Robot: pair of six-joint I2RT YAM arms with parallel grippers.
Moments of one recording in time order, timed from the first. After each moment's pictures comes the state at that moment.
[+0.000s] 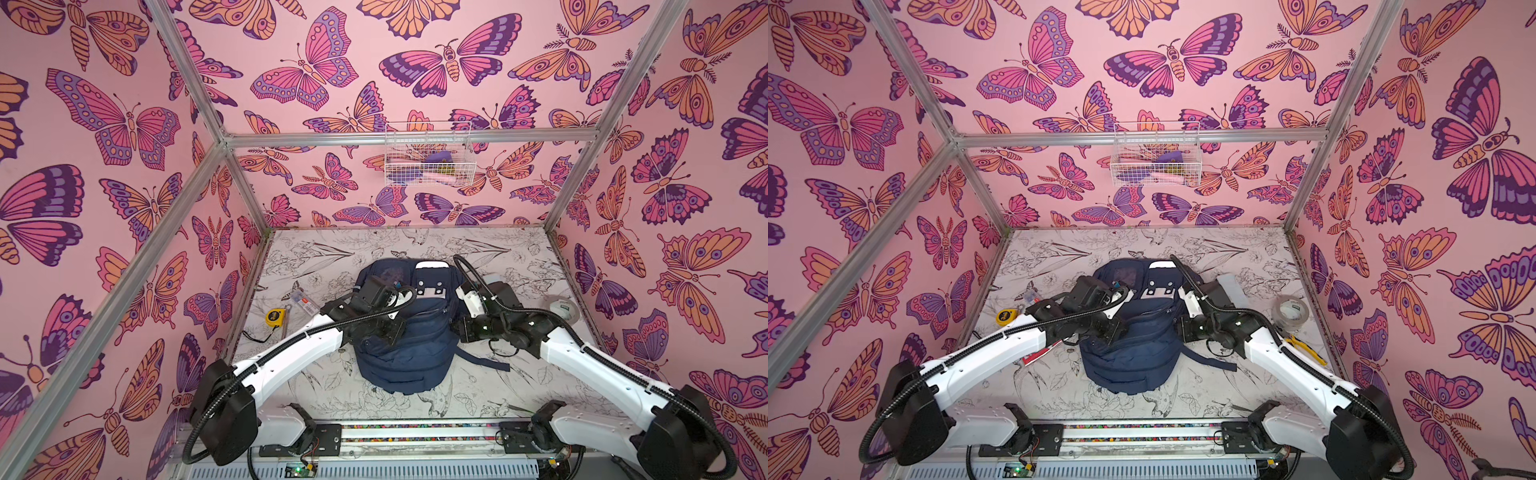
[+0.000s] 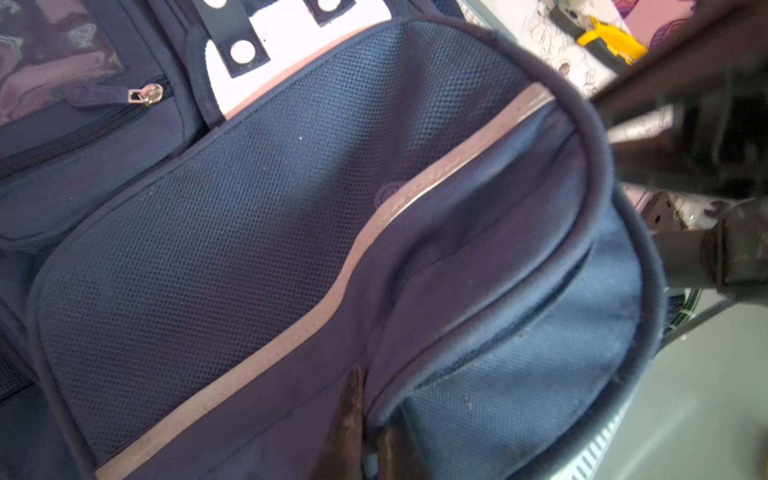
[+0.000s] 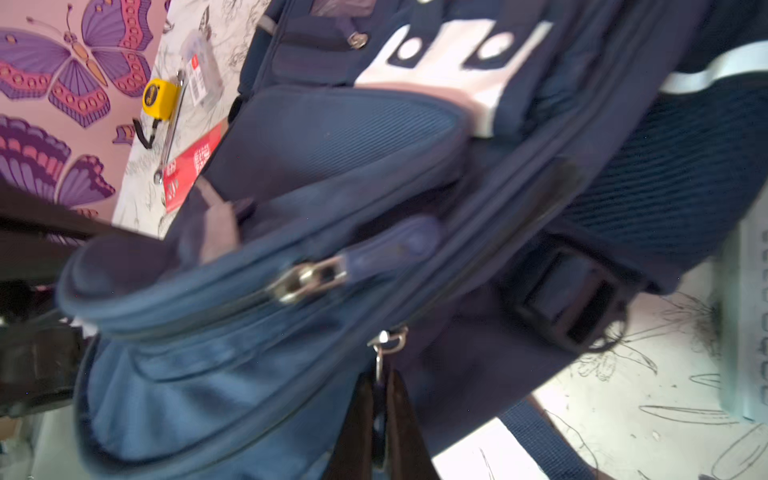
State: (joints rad) left arm -0.71 1.34 1.01 -0.60 0.26 -0.19; right arm 0.62 1.15 0.80 -0.50 -0.27 0.43
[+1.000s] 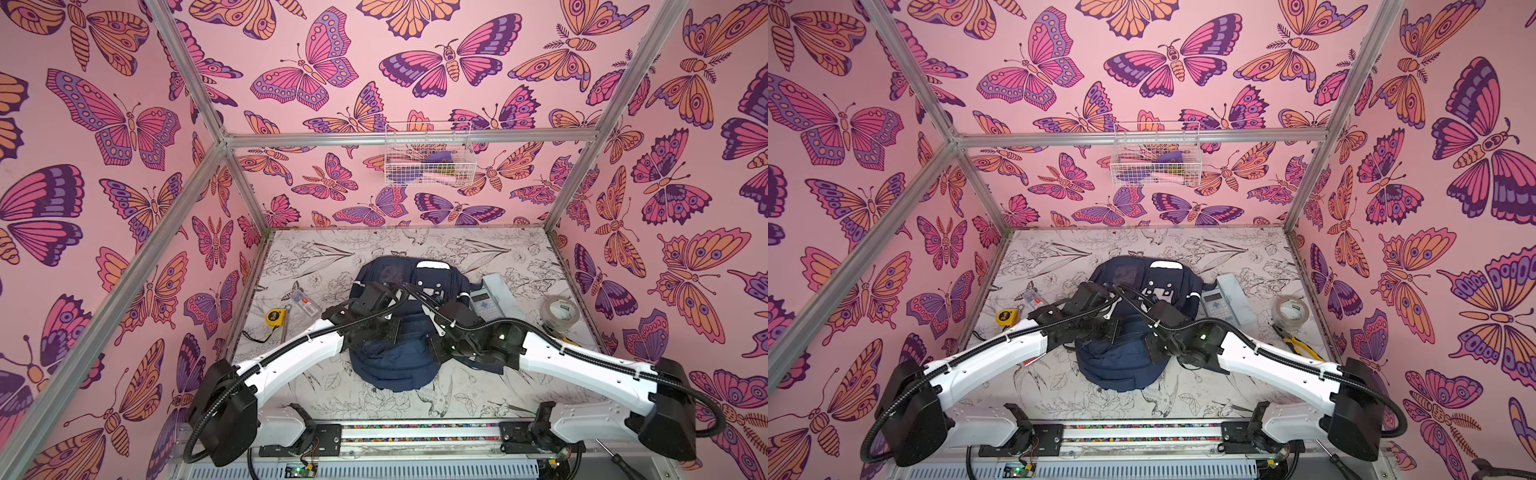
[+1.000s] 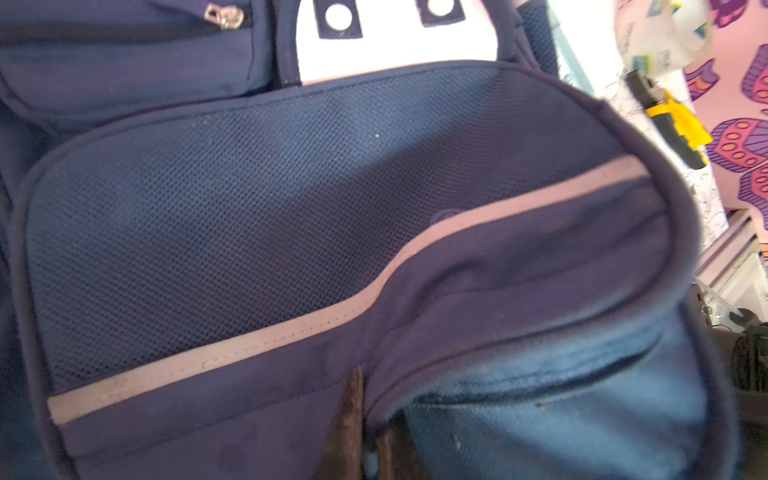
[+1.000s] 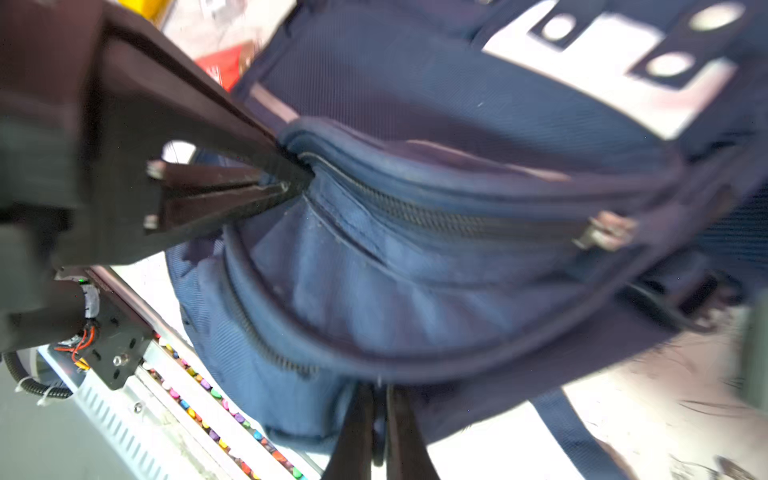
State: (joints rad) left arm -0.73 1.32 0.93 -0.53 0.14 -0.41; right arm 1.01 1.23 0.99 -0.65 0.09 0.51
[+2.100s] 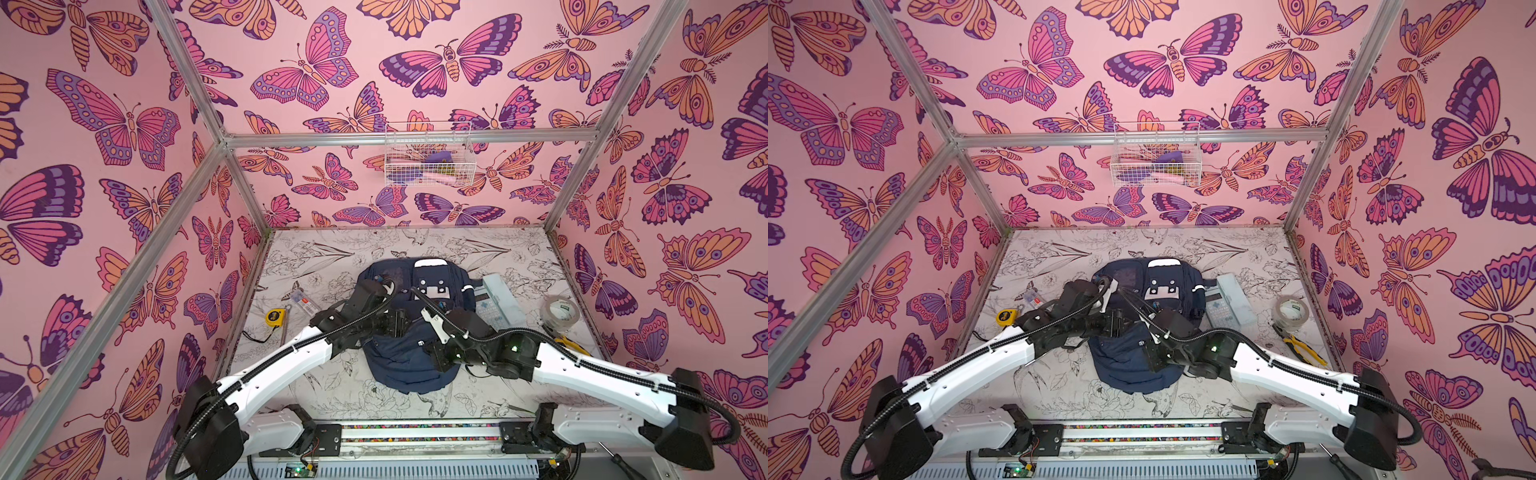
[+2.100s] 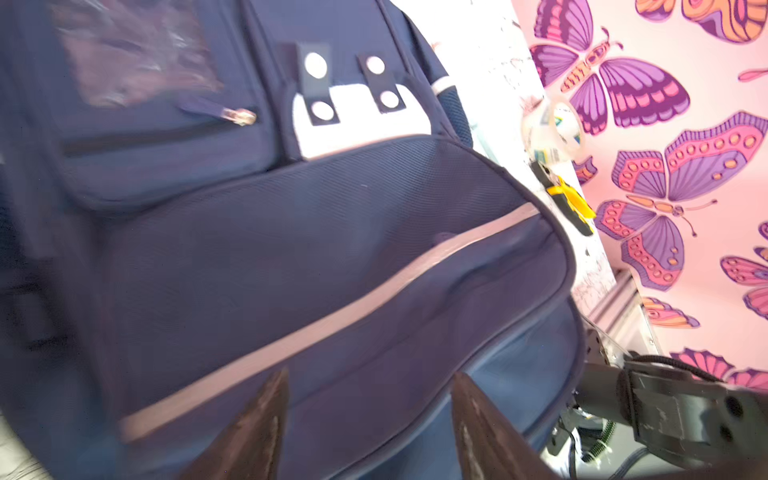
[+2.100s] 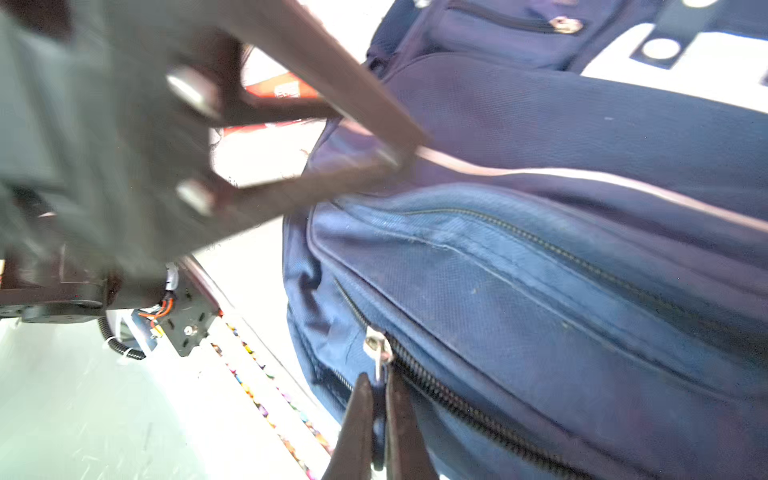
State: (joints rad) left arm -0.71 1.21 0.92 -0.46 0.17 -0.51; right arm 1.05 1.15 0.89 -0.55 0.02 0.53
